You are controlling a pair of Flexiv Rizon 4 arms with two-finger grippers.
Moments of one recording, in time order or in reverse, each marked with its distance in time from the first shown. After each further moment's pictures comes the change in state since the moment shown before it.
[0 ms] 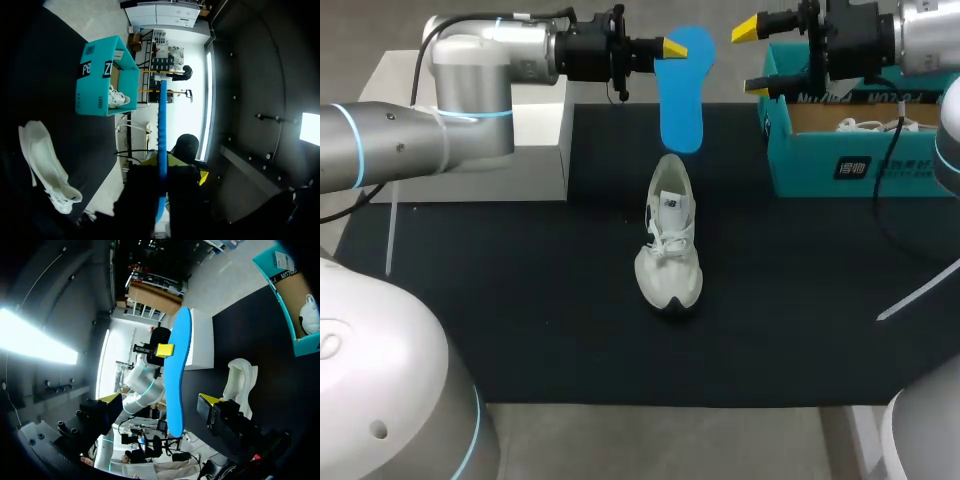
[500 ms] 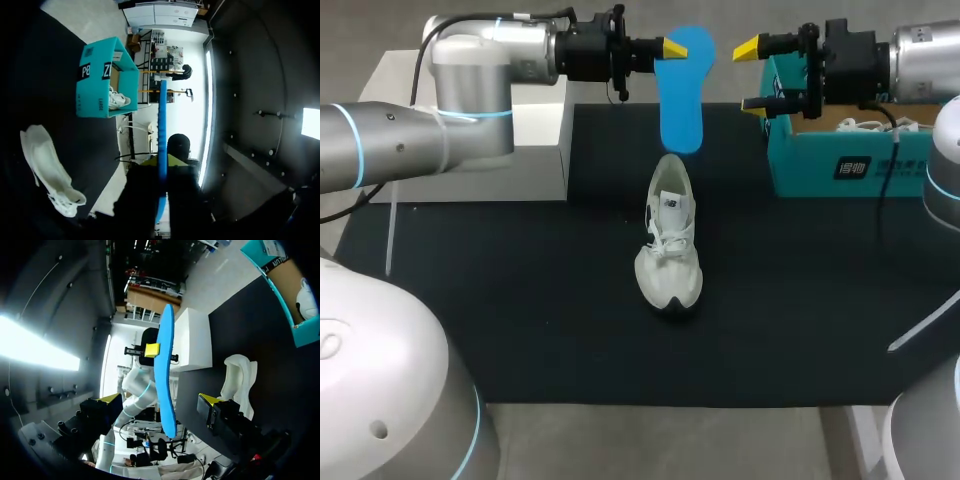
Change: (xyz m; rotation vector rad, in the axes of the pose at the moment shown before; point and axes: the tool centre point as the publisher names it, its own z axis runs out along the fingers) left arm -0.002 0.000 0.000 0.000 -0.022 0.059; right arm -0.022 -0.004 0.003 -0.031 0.022 0.044
